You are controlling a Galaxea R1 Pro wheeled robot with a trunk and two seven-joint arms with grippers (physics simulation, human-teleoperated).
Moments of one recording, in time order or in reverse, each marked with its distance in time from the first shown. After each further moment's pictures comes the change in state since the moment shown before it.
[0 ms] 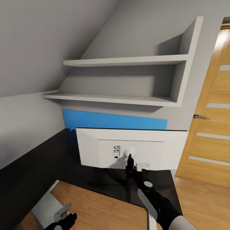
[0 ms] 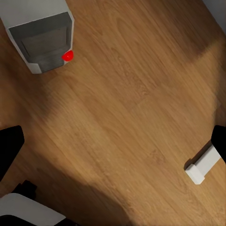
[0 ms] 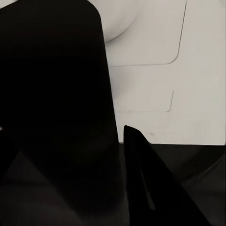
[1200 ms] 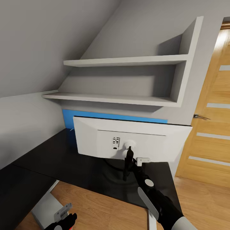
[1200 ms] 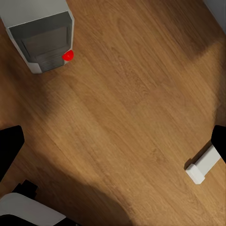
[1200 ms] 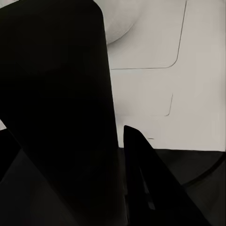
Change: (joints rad) left arm 0.000 0.000 0.000 0.002 0.000 0.000 0.000; right arm 0.016 -0.016 0.008 -0.117 0.014 -0.096 0.004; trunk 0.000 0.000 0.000
